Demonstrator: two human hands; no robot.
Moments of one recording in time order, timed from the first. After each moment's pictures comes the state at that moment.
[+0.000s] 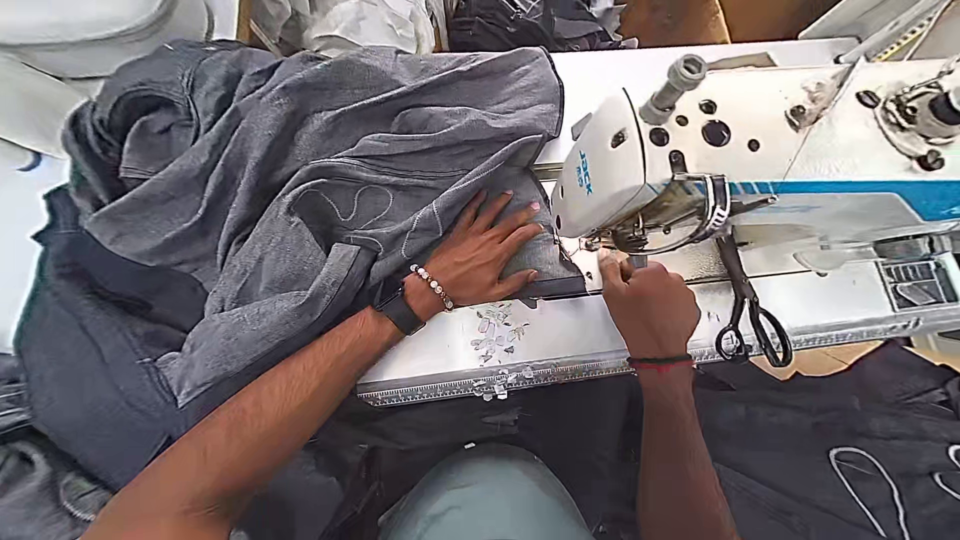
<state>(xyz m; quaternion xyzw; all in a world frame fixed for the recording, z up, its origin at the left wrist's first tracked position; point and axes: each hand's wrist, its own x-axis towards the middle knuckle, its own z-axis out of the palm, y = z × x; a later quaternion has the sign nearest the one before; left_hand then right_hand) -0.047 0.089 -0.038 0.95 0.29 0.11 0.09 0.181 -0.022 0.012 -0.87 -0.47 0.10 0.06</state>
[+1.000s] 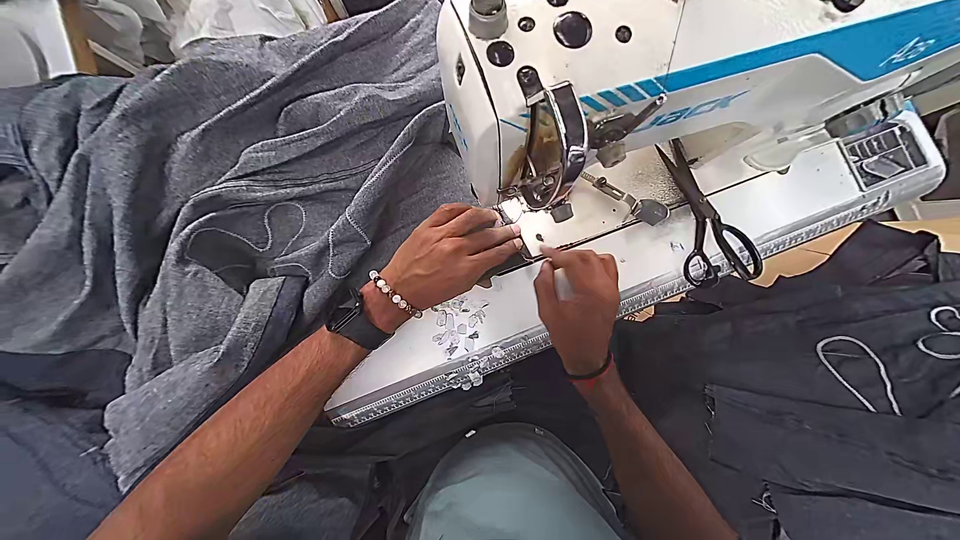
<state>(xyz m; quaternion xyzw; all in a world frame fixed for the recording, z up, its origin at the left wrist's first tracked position) -0.020 0.077 -0.027 0.99 0.07 0.15 0.03 0.150 -0.080 -0.049 -0.77 -0.52 0.01 0.37</state>
